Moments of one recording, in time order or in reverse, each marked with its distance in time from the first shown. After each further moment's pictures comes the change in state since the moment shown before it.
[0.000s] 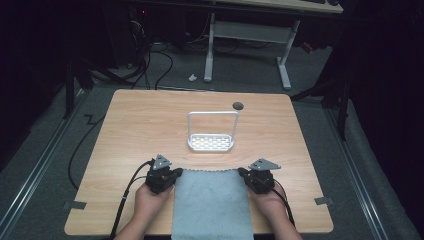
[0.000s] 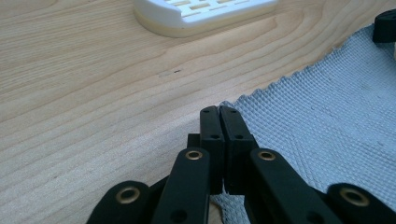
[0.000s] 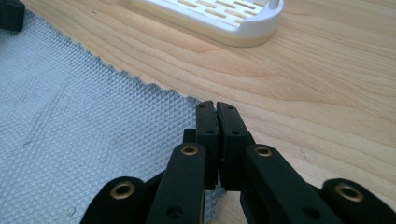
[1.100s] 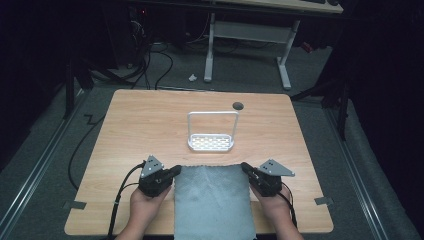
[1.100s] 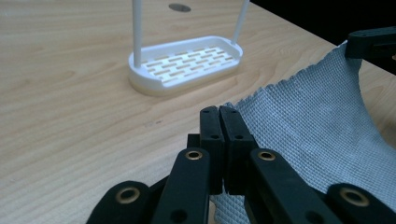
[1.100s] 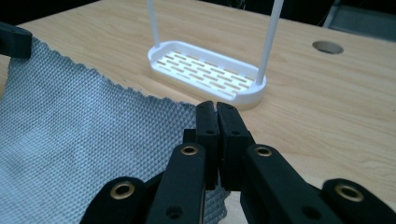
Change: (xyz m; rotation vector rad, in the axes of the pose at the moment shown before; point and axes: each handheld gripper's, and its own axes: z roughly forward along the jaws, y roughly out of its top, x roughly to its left) left arm -0.019 0.010 -0.046 -0.199 -0.022 0.029; right arm 0.009 0.014 -0.042 -0.215 -0.005 -0.018
